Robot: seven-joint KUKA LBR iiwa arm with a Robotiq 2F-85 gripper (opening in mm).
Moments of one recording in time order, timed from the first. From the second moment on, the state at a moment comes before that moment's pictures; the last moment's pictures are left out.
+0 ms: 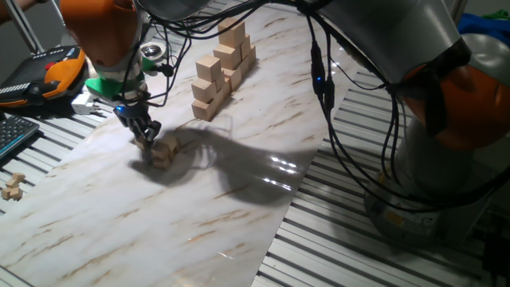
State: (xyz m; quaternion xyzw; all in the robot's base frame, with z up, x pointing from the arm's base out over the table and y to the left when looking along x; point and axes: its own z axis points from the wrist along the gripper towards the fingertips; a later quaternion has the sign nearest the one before) arm 0.679 0.111 0.032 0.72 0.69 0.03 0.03
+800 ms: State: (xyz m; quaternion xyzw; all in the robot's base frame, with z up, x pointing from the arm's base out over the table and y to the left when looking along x) arm 0.680 0.119 0.082 0.63 0.77 0.07 -0.01
